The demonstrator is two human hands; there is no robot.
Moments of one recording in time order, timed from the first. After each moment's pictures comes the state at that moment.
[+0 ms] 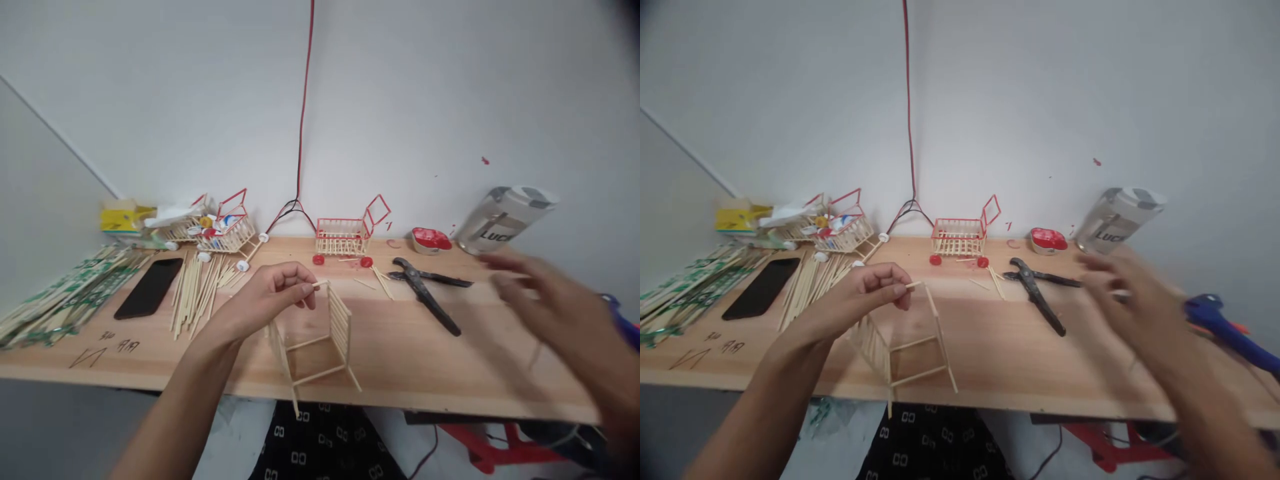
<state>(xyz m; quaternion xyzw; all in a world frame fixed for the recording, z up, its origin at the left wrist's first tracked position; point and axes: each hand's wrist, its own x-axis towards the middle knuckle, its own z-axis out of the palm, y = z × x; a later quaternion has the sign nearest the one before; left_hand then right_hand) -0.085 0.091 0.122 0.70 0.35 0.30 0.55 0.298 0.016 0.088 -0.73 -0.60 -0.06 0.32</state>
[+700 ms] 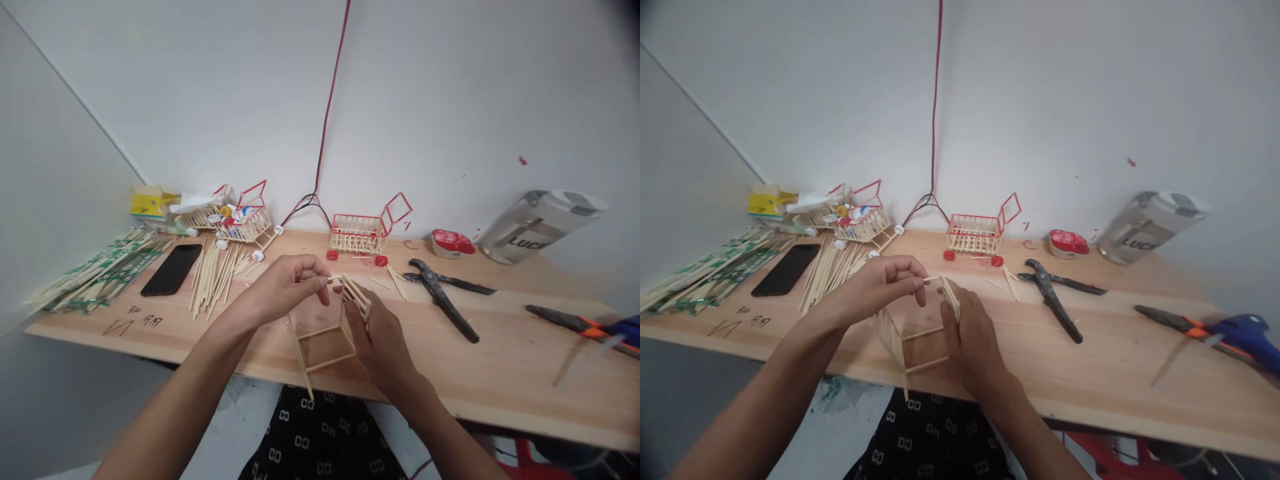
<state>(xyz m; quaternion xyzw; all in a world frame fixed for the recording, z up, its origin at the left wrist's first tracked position) -0.084 0.087 0.125 0.73 0.38 0.28 0.49 0.095 0.033 0.046 -0.52 -0.72 0.17 0.43</state>
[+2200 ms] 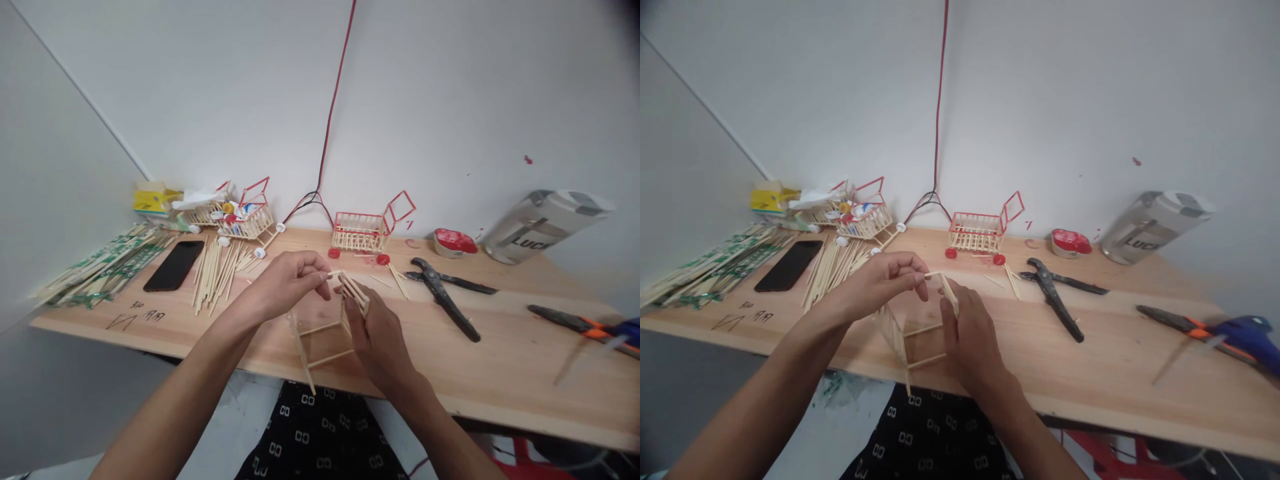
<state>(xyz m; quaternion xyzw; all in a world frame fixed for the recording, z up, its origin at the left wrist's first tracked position) -0.086 0.088 0.122 0.75 0.39 0.28 0.46 0.090 0.036 0.040 -0.52 -0.72 0.11 0.46</state>
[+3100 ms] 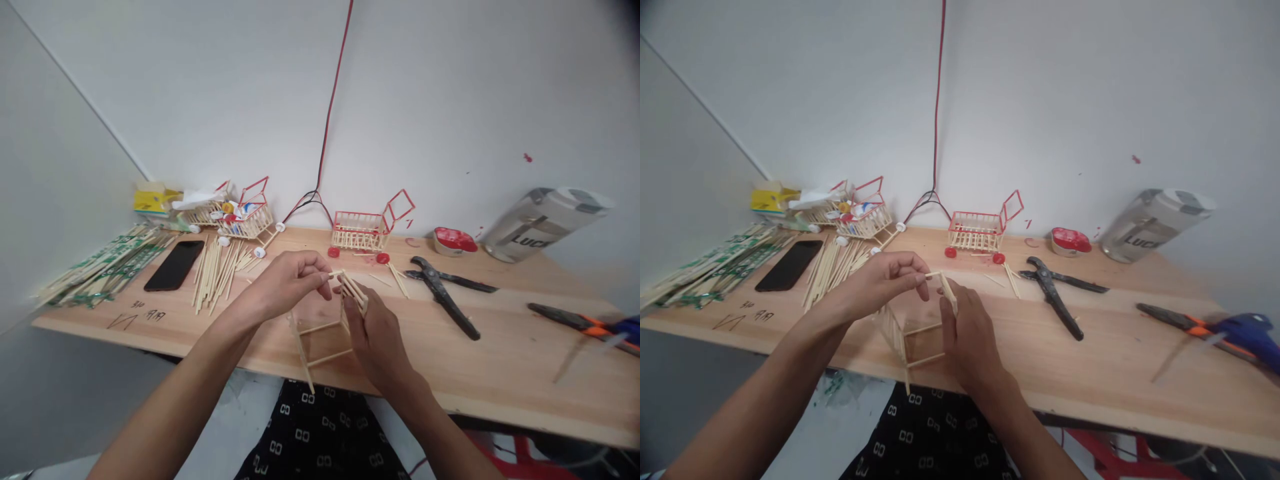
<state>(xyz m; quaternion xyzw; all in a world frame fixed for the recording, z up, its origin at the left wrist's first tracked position) -0.082 0.087 0.124 0.74 0.39 0.27 0.48 0.088 0.034 0.038 -0.52 -0.71 0.11 0.47</state>
